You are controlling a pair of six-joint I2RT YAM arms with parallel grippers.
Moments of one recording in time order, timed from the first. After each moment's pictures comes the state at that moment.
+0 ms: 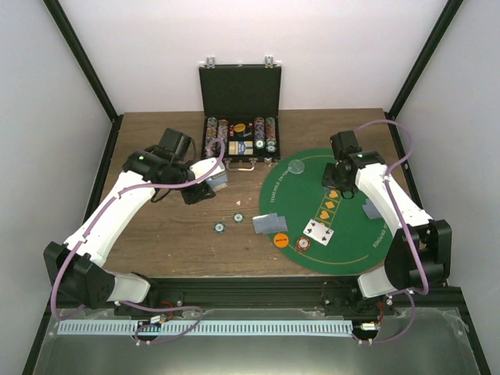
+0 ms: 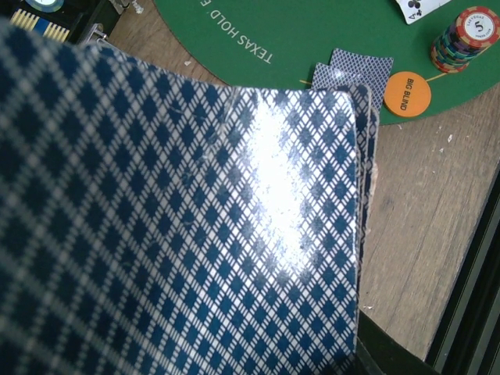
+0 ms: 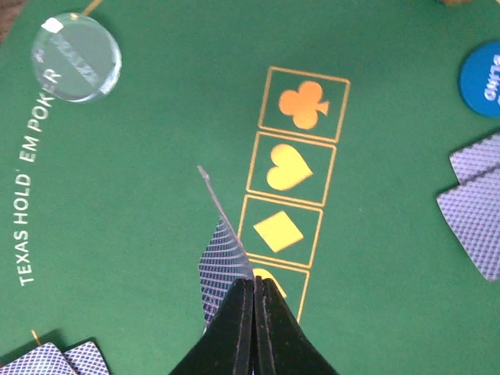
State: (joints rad) left arm -0.43 1.36 1.35 -1.08 0.34 0.62; right arm 0.21 1.45 1.19 -0.88 0.12 0.44
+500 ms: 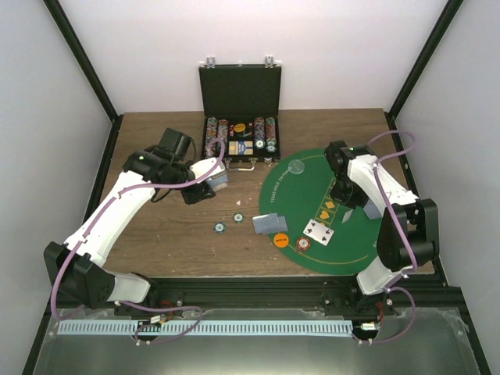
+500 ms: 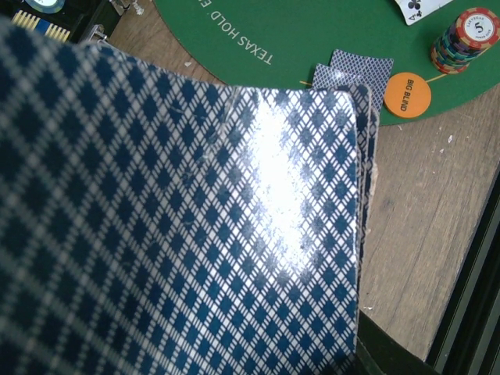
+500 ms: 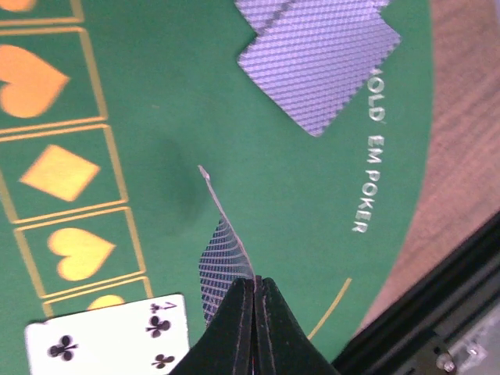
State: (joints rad) left arm -0.43 1.36 1.35 -1.08 0.34 0.62; right arm 0.21 1.60 1.25 -1.26 0.35 0.76
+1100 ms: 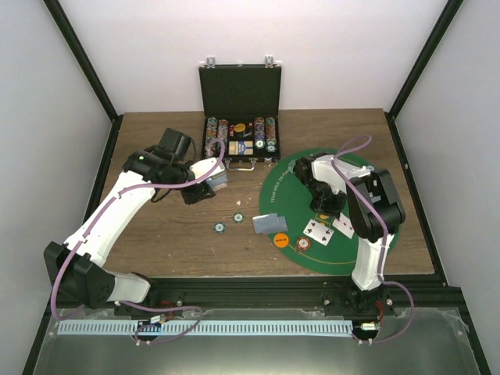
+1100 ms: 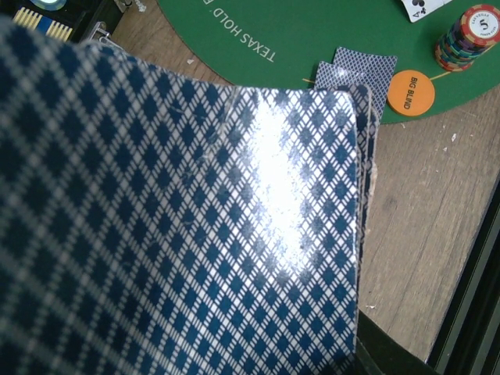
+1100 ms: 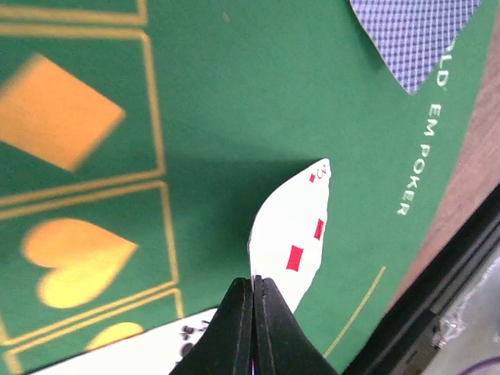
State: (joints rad) left arm -0.43 1.36 1.35 -1.08 0.33 0.62; right arm 0.39 1.91 1.26 -1.32 0.44 0.93
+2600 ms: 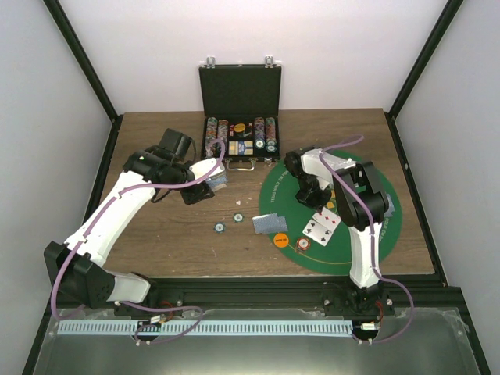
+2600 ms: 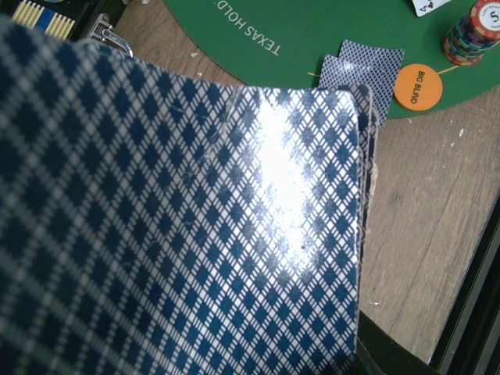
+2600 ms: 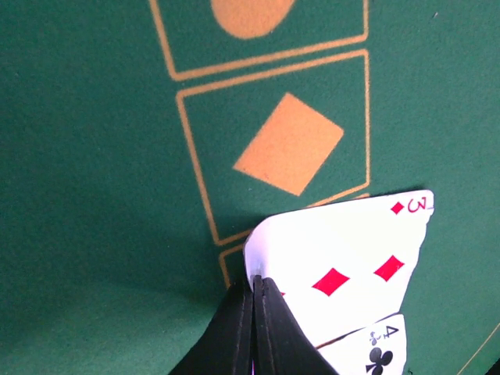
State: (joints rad) left arm -0.43 1.36 1.35 -1.08 0.32 0.62; right arm 0.42 2.08 1.46 -1.25 0.28 1.09
